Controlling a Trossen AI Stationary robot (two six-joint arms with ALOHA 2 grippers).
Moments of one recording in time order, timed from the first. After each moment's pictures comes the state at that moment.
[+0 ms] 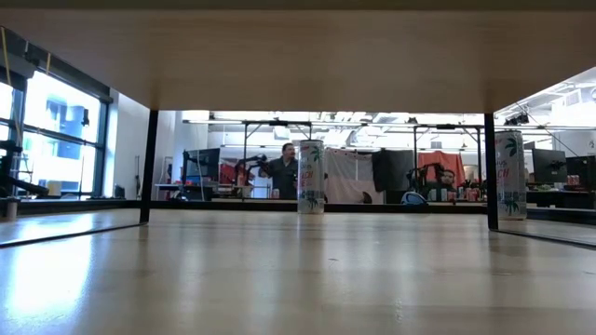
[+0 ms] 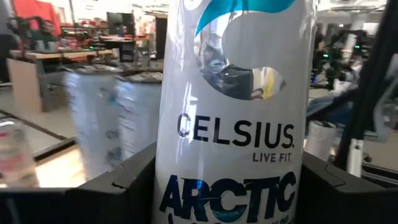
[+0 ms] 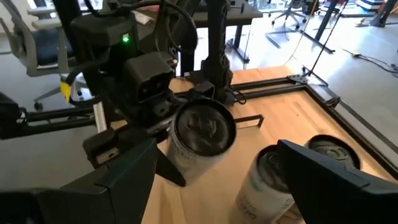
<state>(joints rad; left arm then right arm) -0.84 1.72 1.06 0.72 -1.30 -0.01 0.71 1.94 2.31 -1.02 0.88 0.52</state>
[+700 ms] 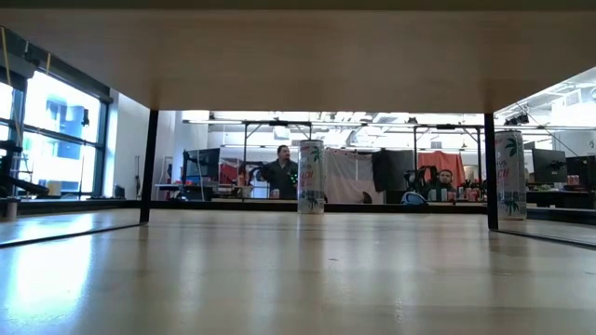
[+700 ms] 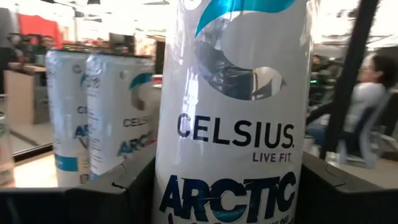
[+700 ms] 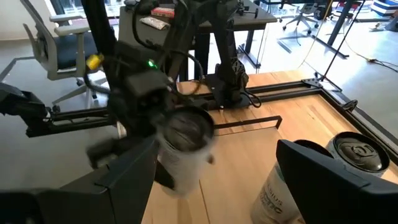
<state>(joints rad) -0.92 2.00 1.11 1.47 -1.36 0.44 0.77 1.96 2.31 -0.98 0.89 0.52</state>
